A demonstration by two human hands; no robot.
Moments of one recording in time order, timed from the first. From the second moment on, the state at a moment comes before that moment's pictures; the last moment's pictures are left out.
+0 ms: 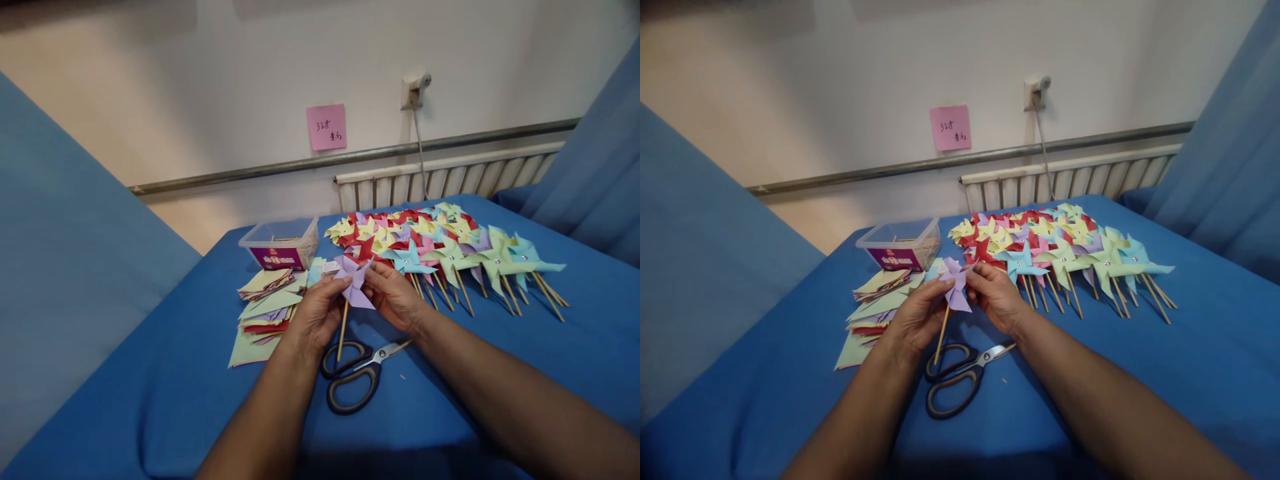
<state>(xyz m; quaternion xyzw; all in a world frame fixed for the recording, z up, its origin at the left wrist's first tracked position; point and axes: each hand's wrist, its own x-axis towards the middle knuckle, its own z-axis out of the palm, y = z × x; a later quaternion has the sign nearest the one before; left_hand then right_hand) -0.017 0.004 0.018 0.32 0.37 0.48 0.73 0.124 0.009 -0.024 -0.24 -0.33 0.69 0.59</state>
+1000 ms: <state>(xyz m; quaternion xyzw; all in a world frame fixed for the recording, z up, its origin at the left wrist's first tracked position) -0.016 0.006 0.012 0.26 0.34 0.47 0.78 0.116 0.004 -0.024 -0.26 -0.38 0.63 0.63</state>
